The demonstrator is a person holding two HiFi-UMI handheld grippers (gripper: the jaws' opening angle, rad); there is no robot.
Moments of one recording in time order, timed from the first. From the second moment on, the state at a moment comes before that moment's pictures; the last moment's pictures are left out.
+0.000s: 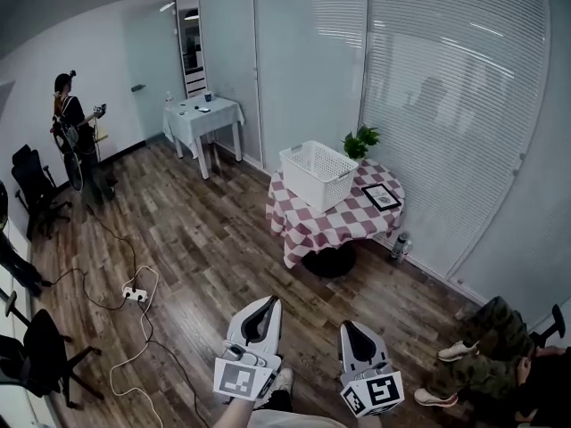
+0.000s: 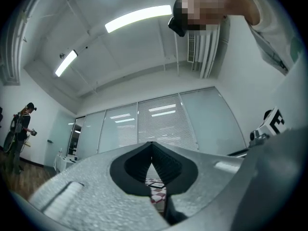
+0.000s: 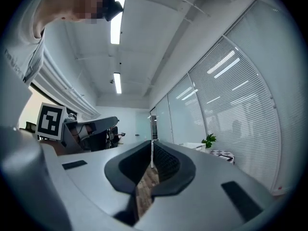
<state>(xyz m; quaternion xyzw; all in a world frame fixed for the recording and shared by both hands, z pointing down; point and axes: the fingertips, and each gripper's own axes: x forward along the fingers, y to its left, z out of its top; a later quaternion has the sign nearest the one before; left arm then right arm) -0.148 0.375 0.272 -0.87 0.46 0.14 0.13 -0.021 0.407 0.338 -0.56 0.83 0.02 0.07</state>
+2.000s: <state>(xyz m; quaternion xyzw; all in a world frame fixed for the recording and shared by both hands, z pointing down) -0.021 -0.124 0.275 -0.81 0.56 0.05 0.15 0.112 -0.114 0.351 -0.45 0.89 0.02 0.02</state>
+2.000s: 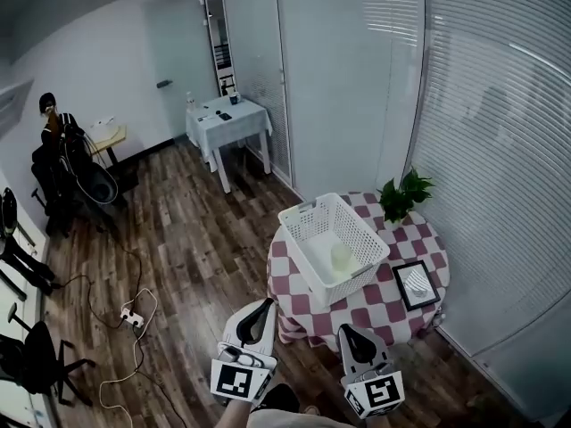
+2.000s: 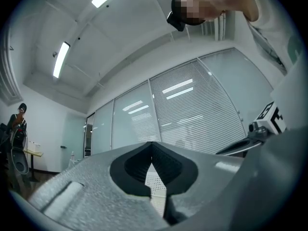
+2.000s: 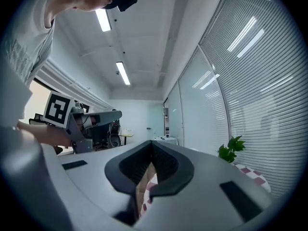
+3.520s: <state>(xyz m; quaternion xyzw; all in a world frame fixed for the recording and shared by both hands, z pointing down) -0.020 -0.522 0.326 -0.86 0.50 0.02 0.07 0.118 -0.483 0.361 -0.51 0.85 0.05 -0.12</state>
